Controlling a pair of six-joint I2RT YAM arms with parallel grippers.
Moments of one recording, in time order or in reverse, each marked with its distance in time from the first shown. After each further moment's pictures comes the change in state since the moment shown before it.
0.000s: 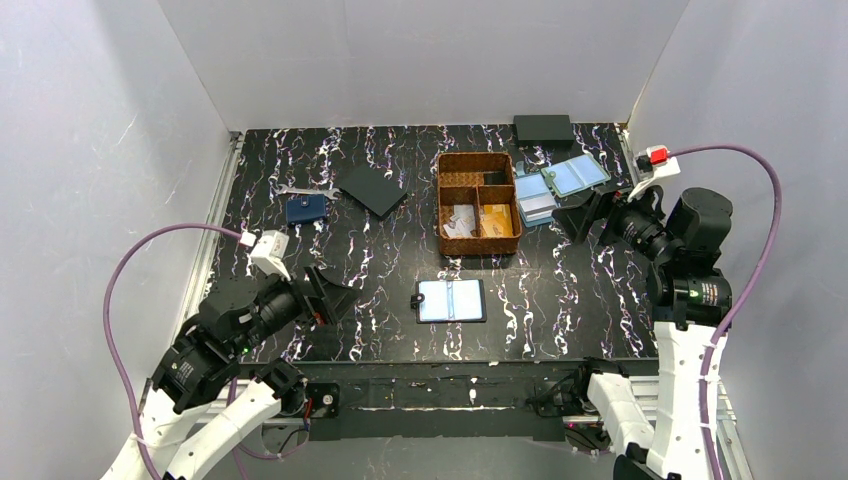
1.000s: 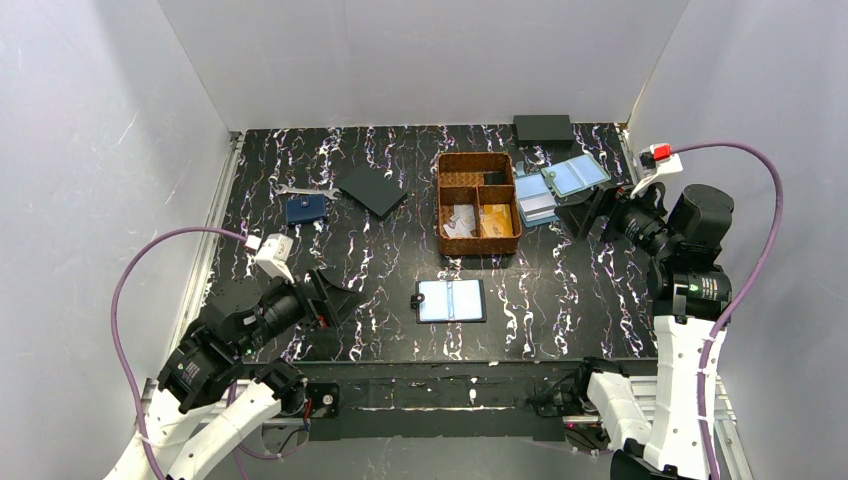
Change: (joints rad) left arm 0.000 -0.023 -0.055 0.026 0.029 -0.024; right arm -0.033 0.022 0.000 0.004 -0.014 0.013
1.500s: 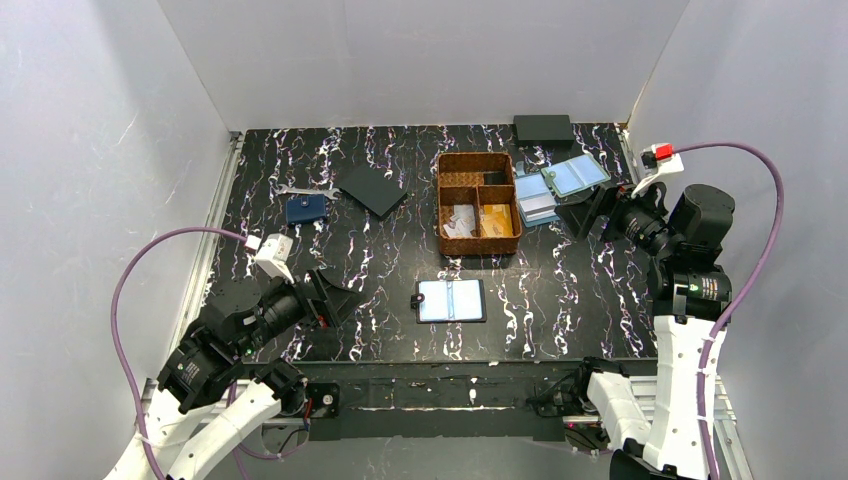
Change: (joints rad) left arm 0.000 -0.002 -0.001 0.004 0.000 -0.001; right arm -0.005 0.000 0.000 0.006 -0.008 0.018
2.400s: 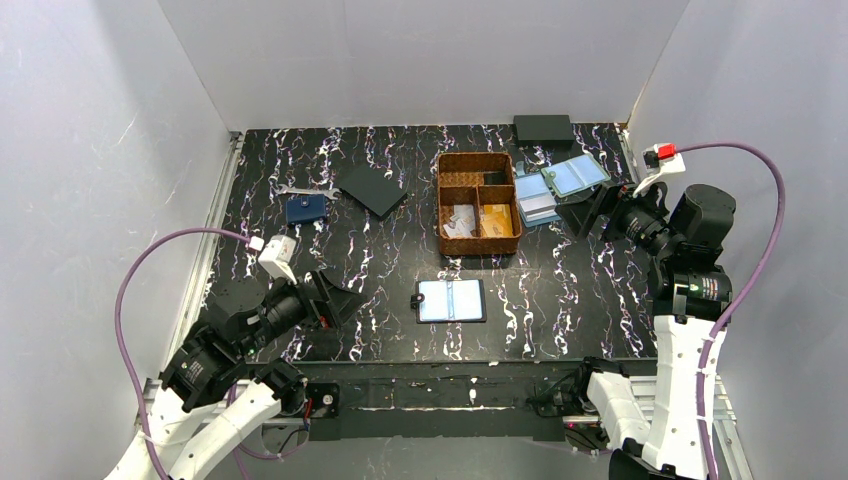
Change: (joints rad) left arm 0.000 -0.003 -0.023 0.006 0.004 0.000; right arm -0.008 0.000 0.000 0.002 -0.005 0.023
